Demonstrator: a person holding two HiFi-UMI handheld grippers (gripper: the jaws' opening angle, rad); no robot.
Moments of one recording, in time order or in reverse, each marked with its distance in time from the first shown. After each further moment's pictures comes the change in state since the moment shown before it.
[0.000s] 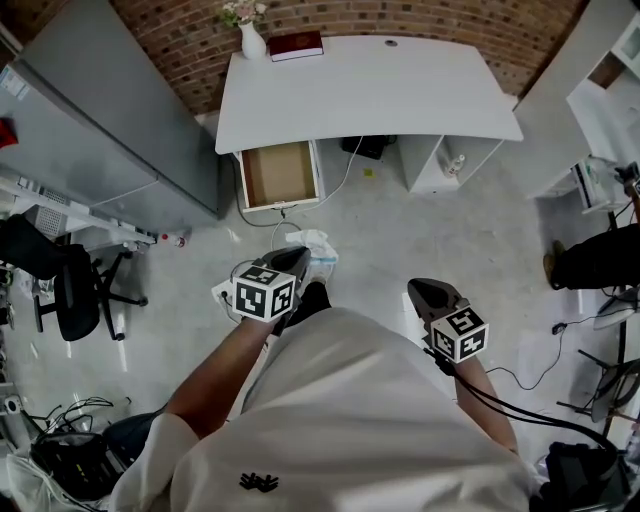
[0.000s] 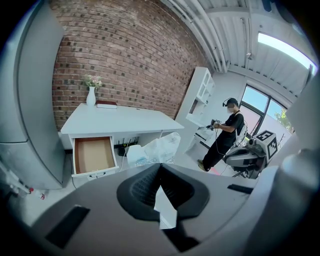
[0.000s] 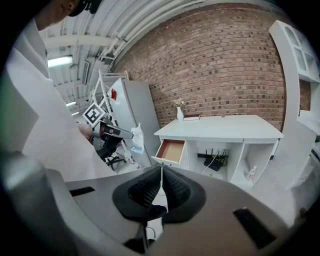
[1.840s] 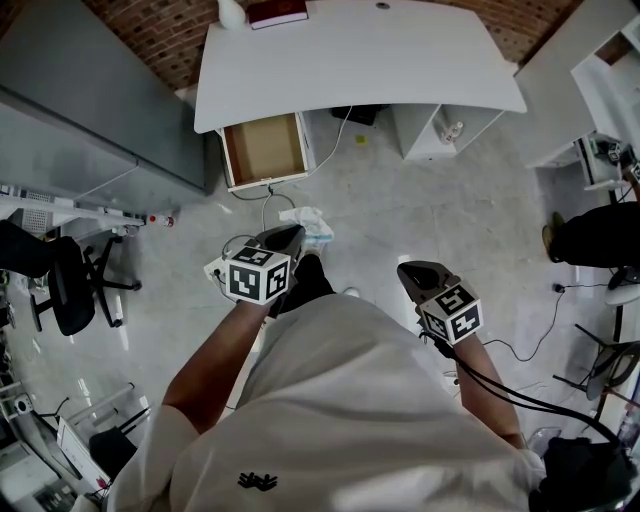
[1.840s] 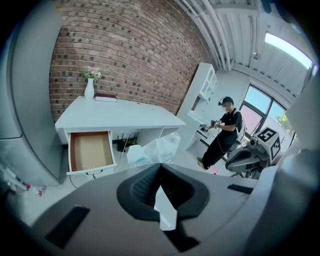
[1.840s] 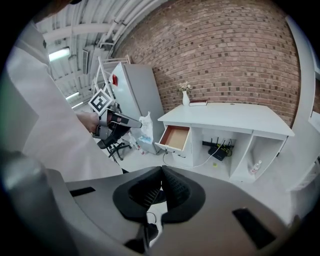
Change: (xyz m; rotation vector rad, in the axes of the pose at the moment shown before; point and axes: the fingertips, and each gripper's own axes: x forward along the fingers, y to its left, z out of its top) left arm 0.054 0.024 0.003 -0.029 0.049 -0.011; right arm 0.044 -0.020 -0.015 -0.037 0.179 0.068
